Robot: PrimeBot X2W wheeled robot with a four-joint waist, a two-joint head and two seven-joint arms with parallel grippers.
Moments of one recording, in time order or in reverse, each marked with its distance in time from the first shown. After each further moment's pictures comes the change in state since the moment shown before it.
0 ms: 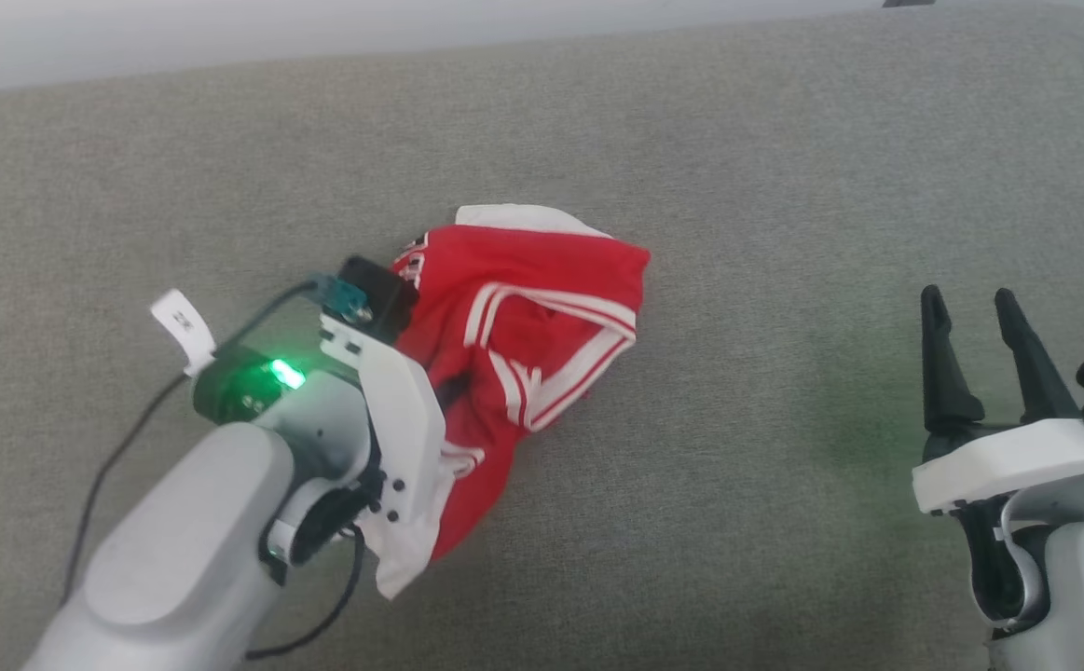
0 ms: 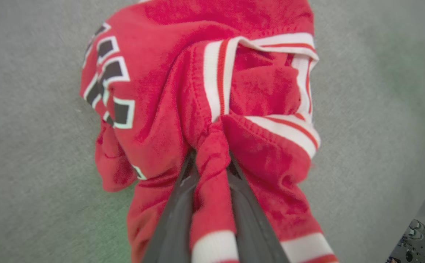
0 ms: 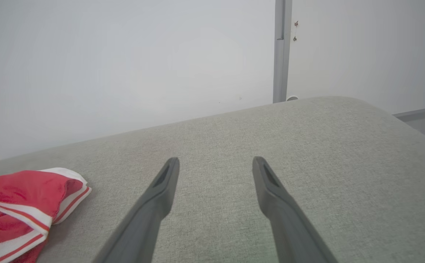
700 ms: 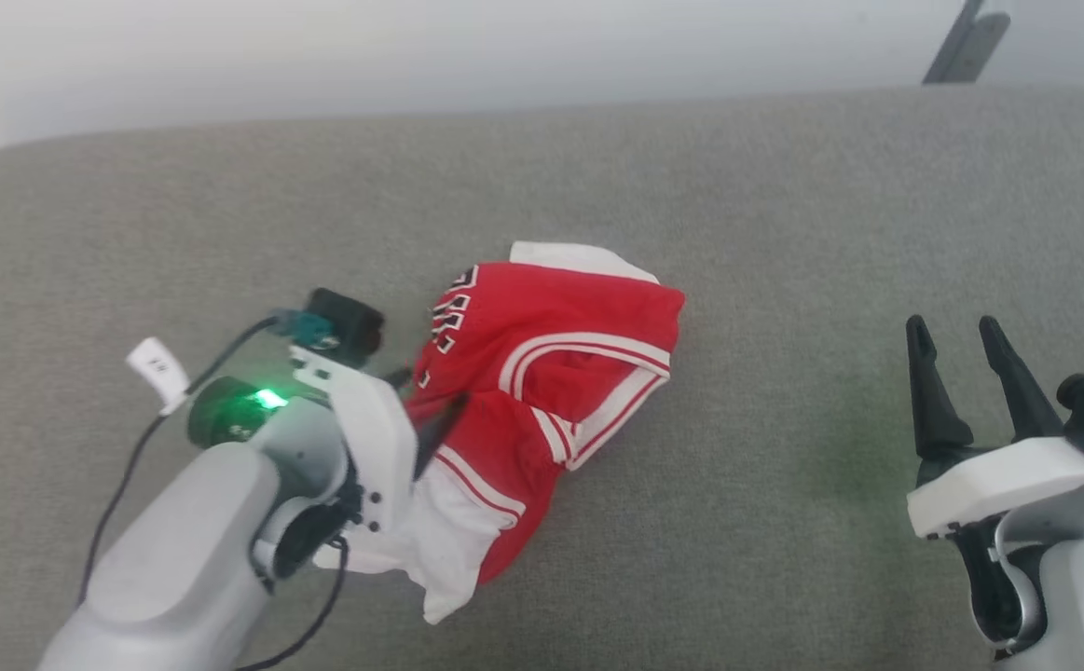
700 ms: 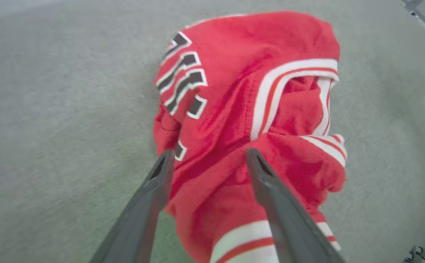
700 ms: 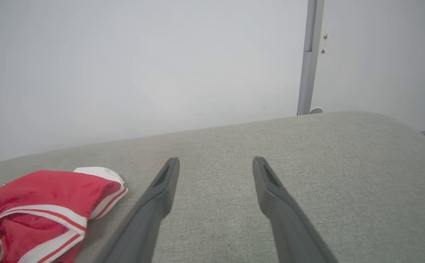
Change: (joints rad) left arm 0.026 -0.044 0.004 0.227 -0.032 -0.092 -0.186; right arm 0.024 -0.034 0.038 0.034 0.003 0.000 0.007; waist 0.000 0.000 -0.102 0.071
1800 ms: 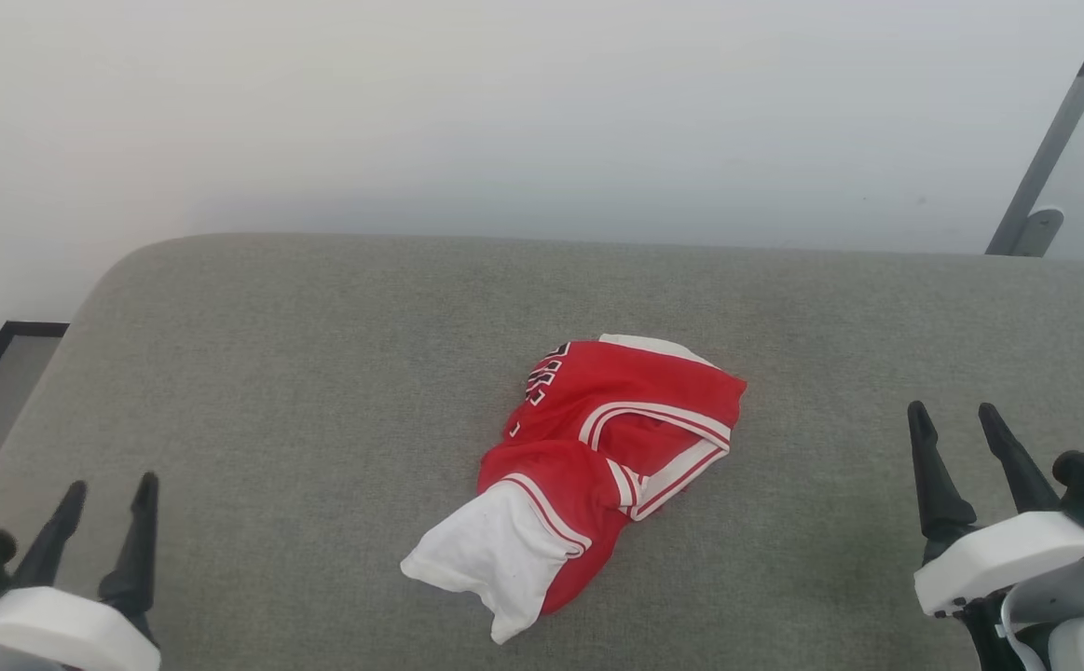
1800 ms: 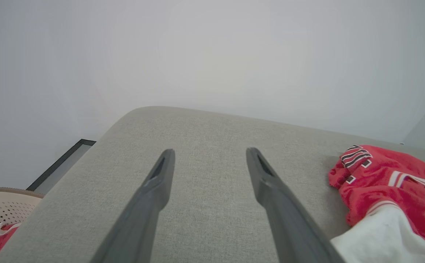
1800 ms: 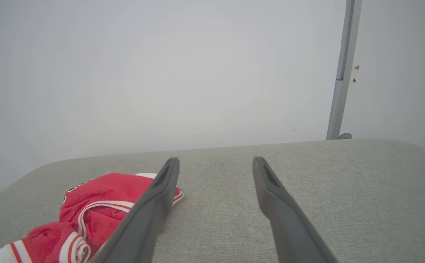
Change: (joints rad) left arm 0.576 0.215 0.405 -0.184 -0.074 0.162 -0.624; right arm 0.143 0.004 -0.018 -0.043 -0.002 0.000 0.044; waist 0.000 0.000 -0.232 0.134
